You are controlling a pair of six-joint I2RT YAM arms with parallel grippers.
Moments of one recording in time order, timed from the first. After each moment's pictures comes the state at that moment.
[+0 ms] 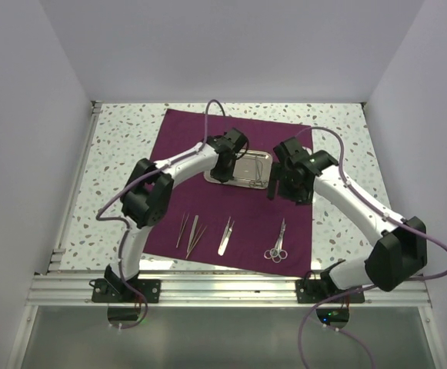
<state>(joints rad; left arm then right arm) -0.69 2.19 1.75 -0.73 -0.21 -0.43 0.52 1.38 1.18 -1.04 0.19 0.71</state>
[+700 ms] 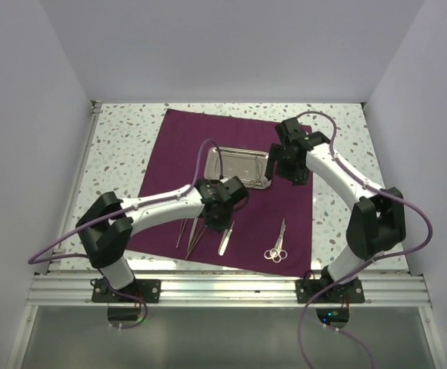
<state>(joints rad) -0.97 1.69 1.23 -0.81 -0.15 -0.72 0.40 1.63 1.36 -0.93 0.15 0.60</state>
